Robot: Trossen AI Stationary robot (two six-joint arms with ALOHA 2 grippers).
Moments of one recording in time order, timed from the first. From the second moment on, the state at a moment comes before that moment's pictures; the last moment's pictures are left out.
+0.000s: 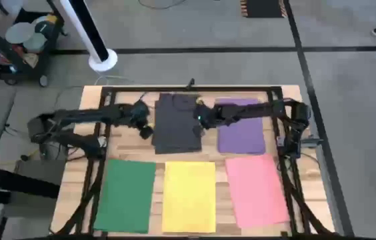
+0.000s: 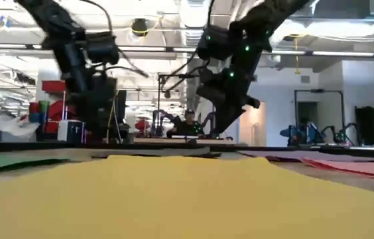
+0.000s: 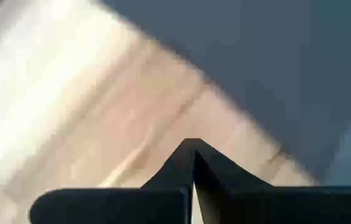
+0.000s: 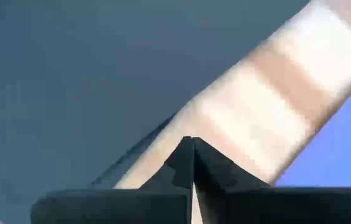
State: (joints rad) left arm 0.48 1.21 0.55 -0.47 -0.18 -0.22; right arm -0.17 1.86 1.27 -0.56 0.29 0.49
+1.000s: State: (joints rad) left arm 0.23 1.25 0.36 -0.09 -0.08 -0.45; right arm 0.04 1.92 1.27 -0.35 0.16 0.38
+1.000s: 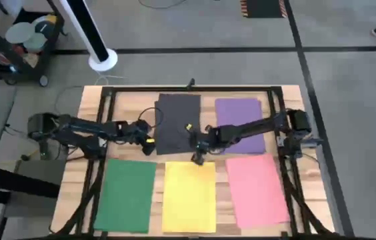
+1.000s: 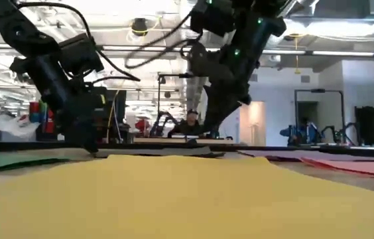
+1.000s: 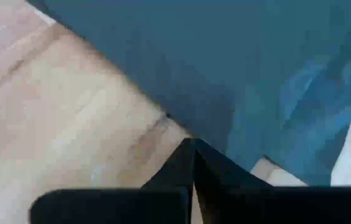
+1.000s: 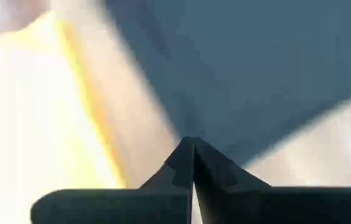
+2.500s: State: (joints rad) left arm 0.05 1.19 0.36 -0.22 -0.39 -0.71; right arm 0.00 2.20 1.46 -0.18 0.13 0.38
